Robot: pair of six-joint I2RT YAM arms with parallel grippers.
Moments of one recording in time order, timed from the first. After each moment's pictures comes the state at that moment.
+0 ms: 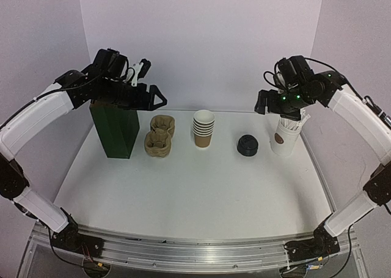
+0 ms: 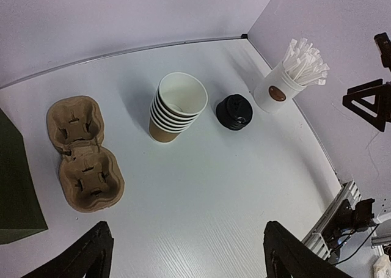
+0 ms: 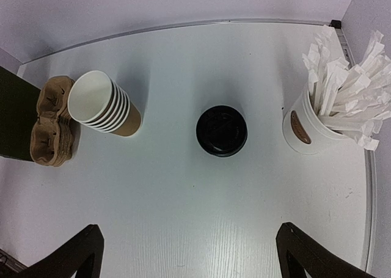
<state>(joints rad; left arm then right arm) -0.67 1.47 1.61 -0.72 0.13 -0.33 0.55 1.50 1.68 -1.03 0.19 0.51</state>
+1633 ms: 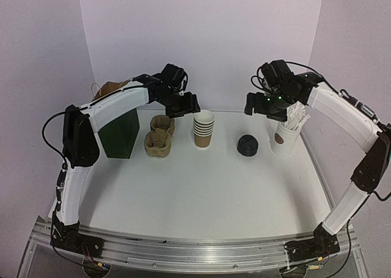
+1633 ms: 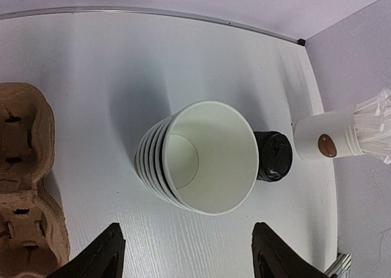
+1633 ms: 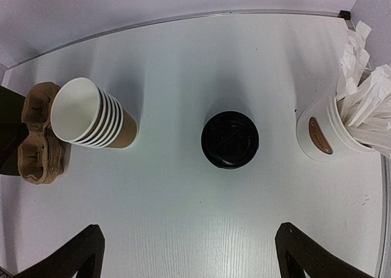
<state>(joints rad) -0.70 2.22 2.23 -0.76 0.06 -0.64 0.55 1.66 1.72 -0.96 0.21 0.55</state>
